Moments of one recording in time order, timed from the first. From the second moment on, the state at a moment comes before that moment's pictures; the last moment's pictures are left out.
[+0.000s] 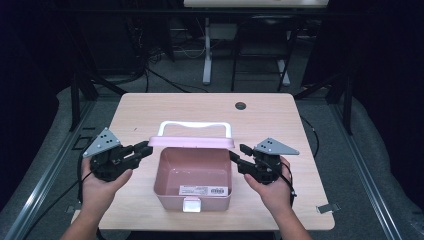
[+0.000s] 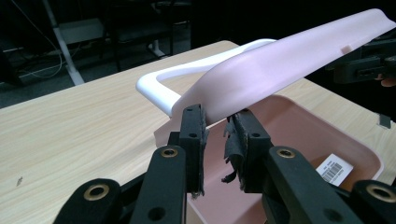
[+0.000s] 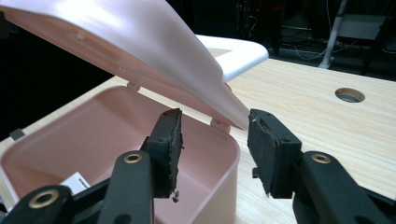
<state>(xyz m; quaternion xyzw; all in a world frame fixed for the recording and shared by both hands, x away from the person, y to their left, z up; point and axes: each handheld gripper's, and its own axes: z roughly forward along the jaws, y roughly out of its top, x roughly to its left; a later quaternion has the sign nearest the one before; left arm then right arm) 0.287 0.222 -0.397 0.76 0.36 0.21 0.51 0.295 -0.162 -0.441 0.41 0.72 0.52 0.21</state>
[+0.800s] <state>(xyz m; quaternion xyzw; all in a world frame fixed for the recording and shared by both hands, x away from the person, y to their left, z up) 0.273 0.224 -0.405 0.76 0.35 0.21 0.51 0.301 -0.176 -0.463 0.45 0.71 0.50 0.21</state>
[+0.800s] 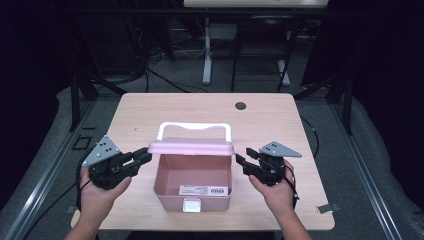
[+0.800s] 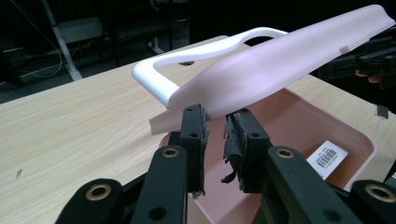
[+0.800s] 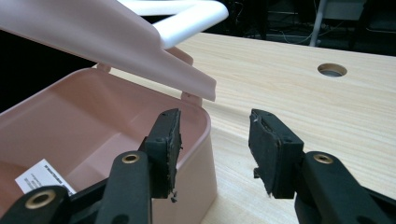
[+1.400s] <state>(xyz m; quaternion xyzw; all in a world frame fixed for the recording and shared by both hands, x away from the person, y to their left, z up) 0.260 0.227 -0.408 0.76 0.35 0.20 0.51 0.301 -0.179 -0.469 0.45 0.71 0.50 0.21</state>
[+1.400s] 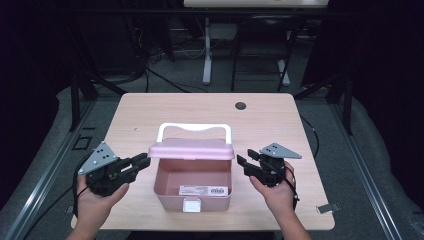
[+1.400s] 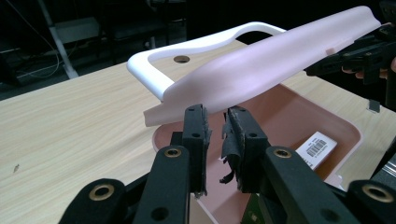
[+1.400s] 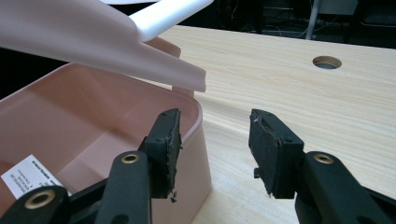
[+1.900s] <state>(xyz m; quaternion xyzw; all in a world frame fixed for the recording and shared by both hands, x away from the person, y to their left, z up) 0.251 0.229 -0.419 0.76 0.35 0.19 0.51 0.302 -0.180 -0.471 0.46 0.71 0.50 0.21</state>
